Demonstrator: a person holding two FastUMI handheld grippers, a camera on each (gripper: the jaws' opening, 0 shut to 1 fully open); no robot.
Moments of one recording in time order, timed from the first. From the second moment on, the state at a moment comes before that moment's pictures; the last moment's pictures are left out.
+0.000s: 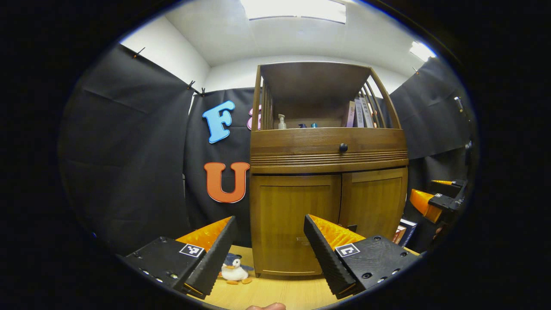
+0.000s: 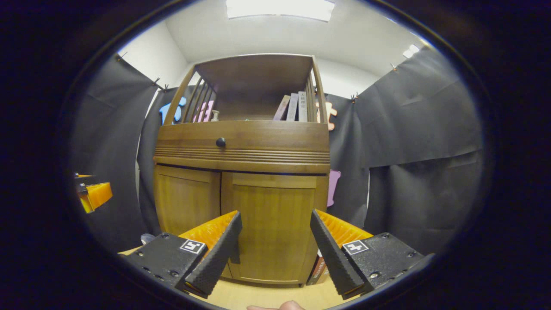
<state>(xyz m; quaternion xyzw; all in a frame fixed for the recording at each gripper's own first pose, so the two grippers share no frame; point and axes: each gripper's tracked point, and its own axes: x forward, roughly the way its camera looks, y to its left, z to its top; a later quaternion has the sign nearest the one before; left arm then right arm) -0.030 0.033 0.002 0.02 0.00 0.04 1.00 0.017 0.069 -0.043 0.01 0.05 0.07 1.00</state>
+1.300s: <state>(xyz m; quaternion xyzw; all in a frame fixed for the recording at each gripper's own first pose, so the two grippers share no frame) -0.112 0.138 -0.010 0.05 0.02 0.20 0.98 0.123 0.182 -0.216 0.03 0.19 0.11 0.98</state>
